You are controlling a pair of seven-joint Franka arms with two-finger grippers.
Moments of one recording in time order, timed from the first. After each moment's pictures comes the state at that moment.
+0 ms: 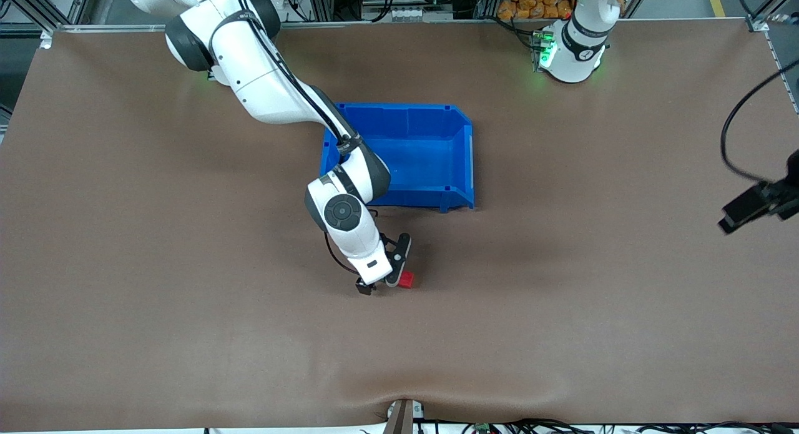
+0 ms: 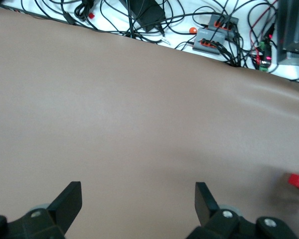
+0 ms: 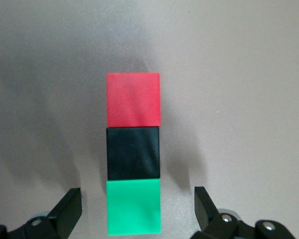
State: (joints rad) left arm 0.01 0.17 -0.06 -1.30 0.06 1.73 -0.27; right arm 0.65 1.03 -0.07 -1.14 0.10 2.36 -0.72
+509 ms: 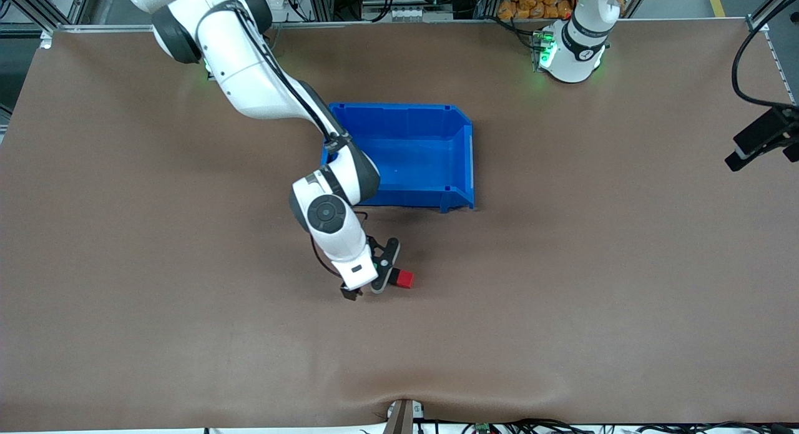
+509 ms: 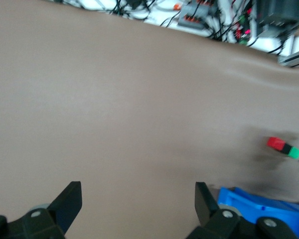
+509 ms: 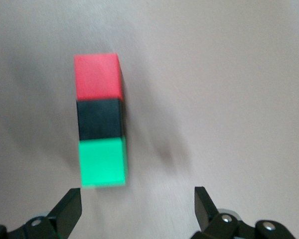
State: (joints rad) left arm 0.04 0.08 -0.06 -1.35 -0.02 1.62 -0.21; right arm 0.61 0.94 -0.09 -1.19 0.10 2.27 -0.71
